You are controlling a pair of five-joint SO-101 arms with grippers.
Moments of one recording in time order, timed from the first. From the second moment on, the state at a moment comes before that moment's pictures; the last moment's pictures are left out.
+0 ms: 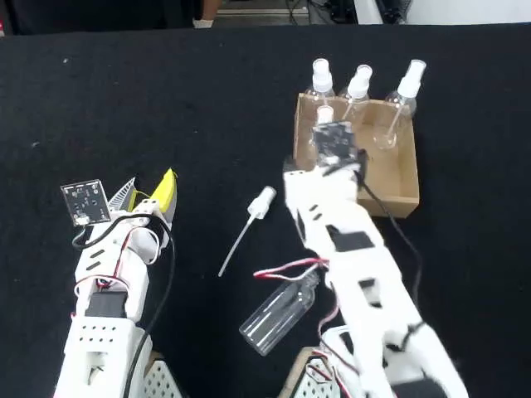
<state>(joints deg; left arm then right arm) -4.0 -75.1 95.6 3.5 14.2 -8.4 -38.5 72.6 3.6 0.6</state>
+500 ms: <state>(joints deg) -4.0 -75.1 95.6 3.5 14.2 -6.4 -73.8 74.7 37.1 0.6</state>
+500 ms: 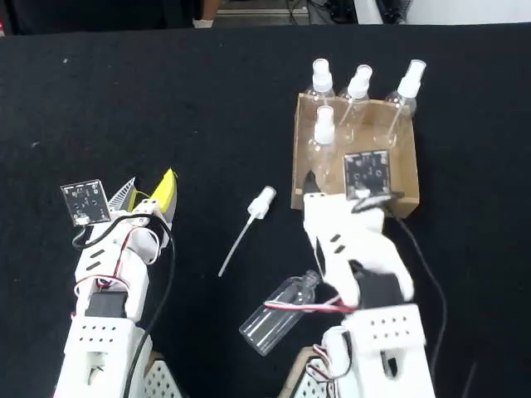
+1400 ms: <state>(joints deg) -4.0 -75.1 95.6 3.5 14.2 -23.7 -54.7 60.1 74.4 2.9</state>
